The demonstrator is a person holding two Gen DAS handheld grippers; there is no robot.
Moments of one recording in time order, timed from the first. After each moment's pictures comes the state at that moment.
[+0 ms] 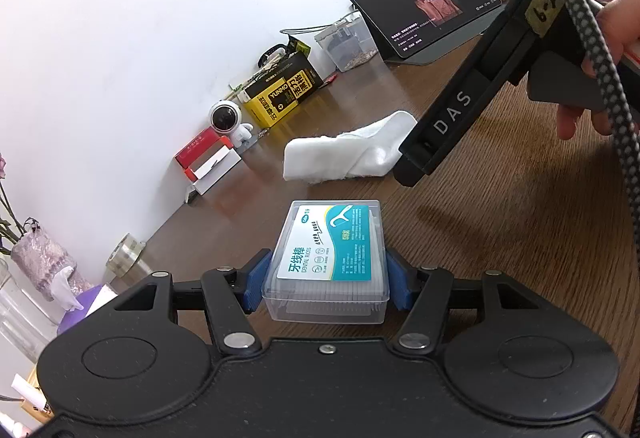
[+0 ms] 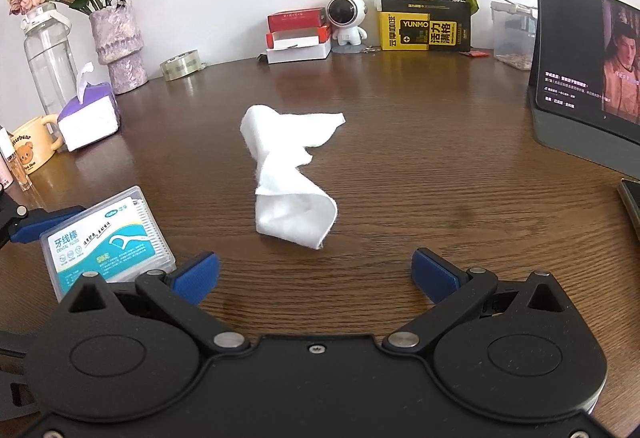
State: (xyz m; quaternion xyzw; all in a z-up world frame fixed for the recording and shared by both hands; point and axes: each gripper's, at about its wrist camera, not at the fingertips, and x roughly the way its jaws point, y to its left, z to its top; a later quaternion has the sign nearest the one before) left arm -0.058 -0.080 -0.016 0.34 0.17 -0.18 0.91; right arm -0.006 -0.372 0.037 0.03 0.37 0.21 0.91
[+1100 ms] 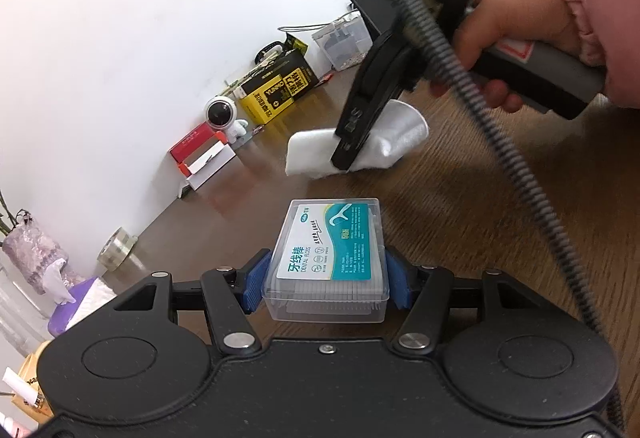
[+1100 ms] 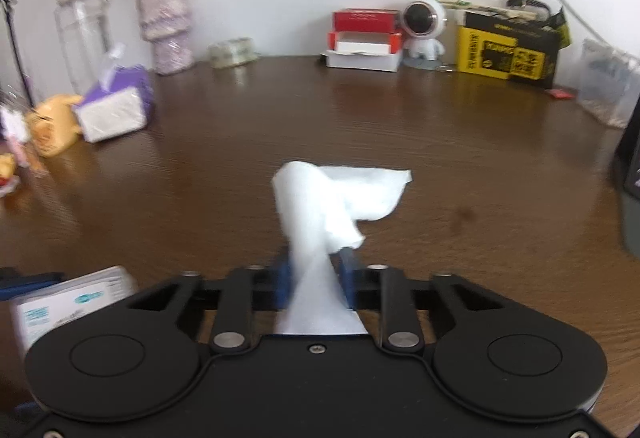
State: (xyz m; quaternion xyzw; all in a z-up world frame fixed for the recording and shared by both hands) left arm -0.056 -0.070 -0.014 0.33 0.18 -0.20 0.91; right arm 0.060 -0.337 0.040 -0.01 0.36 0.31 0.88
